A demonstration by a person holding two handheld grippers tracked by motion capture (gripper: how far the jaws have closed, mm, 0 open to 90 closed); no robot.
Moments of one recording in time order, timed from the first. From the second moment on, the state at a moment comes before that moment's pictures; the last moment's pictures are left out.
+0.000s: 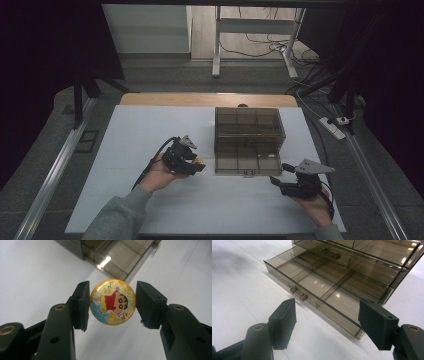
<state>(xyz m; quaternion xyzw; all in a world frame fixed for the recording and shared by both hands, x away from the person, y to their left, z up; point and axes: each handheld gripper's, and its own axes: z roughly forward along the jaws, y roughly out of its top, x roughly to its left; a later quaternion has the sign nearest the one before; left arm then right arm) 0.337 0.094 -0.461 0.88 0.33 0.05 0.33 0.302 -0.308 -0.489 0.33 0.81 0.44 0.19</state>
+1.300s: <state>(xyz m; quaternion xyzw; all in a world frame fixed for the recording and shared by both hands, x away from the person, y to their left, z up) 0.348 0.076 -0.444 0.86 0.33 0.08 0.39 0.305 -0.304 -0.492 0.32 0.82 0.43 0.19</state>
